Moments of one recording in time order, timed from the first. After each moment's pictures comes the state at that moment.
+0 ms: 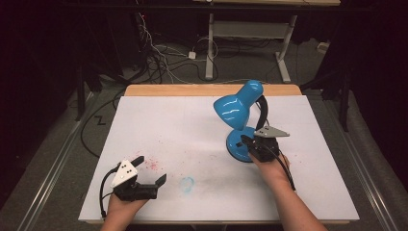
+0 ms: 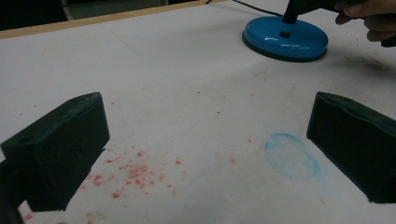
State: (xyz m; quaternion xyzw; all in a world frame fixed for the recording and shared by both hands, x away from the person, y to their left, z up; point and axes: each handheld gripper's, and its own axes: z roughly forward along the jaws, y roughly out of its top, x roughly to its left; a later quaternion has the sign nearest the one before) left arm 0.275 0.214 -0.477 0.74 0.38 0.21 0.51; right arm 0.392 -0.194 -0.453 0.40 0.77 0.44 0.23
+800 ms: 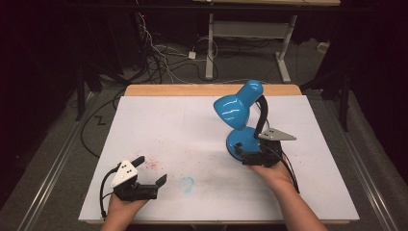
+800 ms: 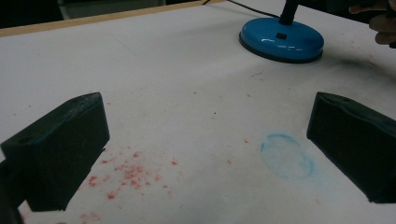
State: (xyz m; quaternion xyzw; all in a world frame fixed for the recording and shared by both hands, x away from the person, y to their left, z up) left arm 0.275 0.213 -0.477 0.74 0.38 0.21 0.52; right arm 0.376 -0.200 -0.446 0.39 0.76 0.47 0.21
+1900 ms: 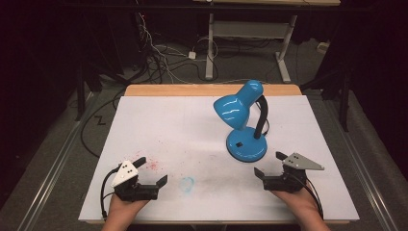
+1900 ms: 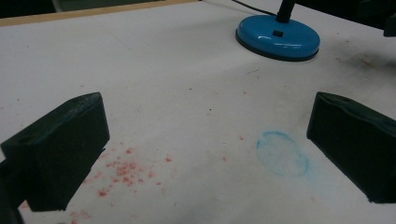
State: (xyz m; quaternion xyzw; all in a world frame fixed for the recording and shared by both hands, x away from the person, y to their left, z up) left arm 0.276 0.213 -0.480 0.74 0.38 0.20 0.52; right arm 0.312 -0.259 -0.468 0.39 0.75 0.48 0.24
